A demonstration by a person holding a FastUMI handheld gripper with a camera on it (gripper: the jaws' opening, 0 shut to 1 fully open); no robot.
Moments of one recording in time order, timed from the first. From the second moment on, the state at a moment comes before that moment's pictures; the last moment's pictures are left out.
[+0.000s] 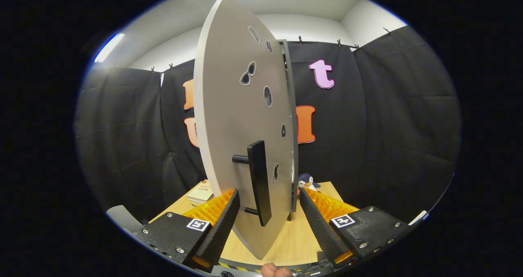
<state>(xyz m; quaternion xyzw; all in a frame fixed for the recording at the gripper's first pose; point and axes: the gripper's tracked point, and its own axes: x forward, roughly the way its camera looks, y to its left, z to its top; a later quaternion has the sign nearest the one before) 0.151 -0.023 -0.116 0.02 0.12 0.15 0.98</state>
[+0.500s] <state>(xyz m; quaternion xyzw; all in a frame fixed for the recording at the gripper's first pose) 0.182 0.054 -0.116 0.04 0.11 0.11 0.99</state>
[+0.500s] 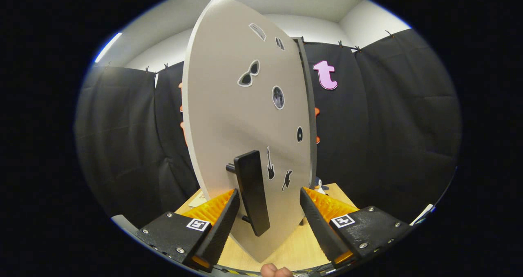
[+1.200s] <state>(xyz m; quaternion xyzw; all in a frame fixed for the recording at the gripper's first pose) 0.255 0.191 -0.141 -0.01 0.13 0.16 0.98</state>
